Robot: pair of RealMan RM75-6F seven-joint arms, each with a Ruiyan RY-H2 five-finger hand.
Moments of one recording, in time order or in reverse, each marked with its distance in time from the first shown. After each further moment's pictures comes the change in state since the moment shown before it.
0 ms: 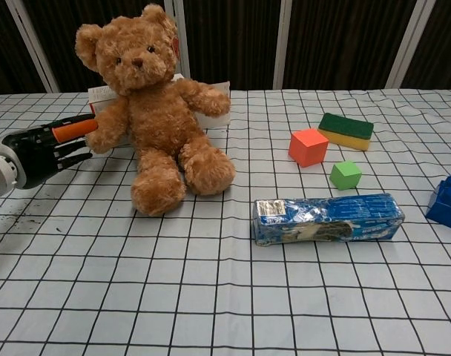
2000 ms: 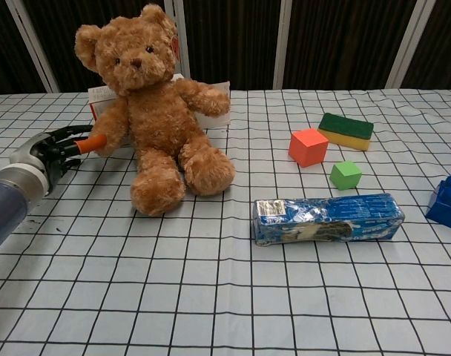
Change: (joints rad) left arm -0.021 -0.263 -0.182 0.113 -0.213 0.173 0.532; right arm 0.023 0.016 -0.012 -0.011 0.022 -0.072 0.032
